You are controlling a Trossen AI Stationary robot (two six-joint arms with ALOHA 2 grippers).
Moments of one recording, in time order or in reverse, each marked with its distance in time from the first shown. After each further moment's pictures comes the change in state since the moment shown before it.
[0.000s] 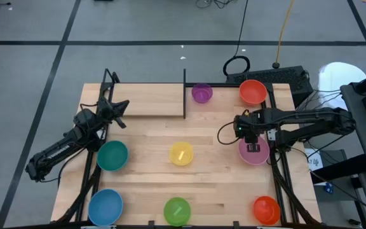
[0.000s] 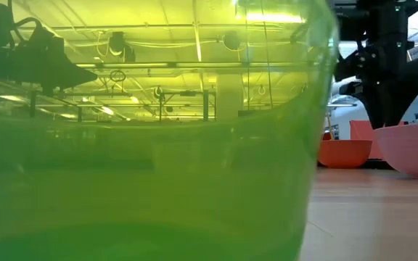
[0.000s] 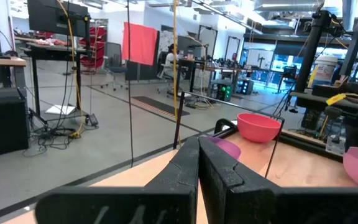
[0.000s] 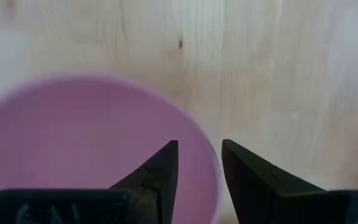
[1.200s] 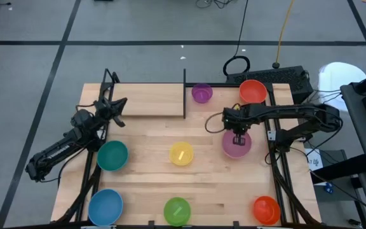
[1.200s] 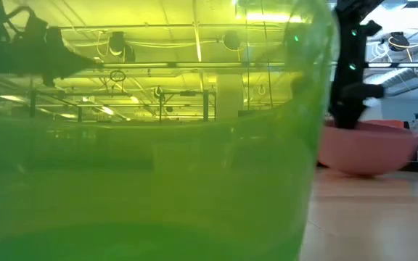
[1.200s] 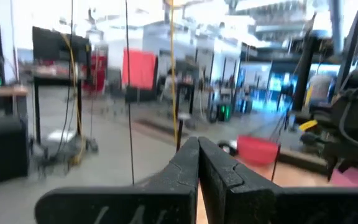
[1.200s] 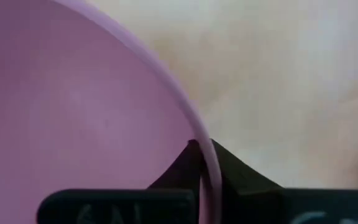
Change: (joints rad) left arm 0.000 0.000 0.000 0.142 0.000 0.052; right arm -0.139 0.221 0.077 0.195 0.066 0.100
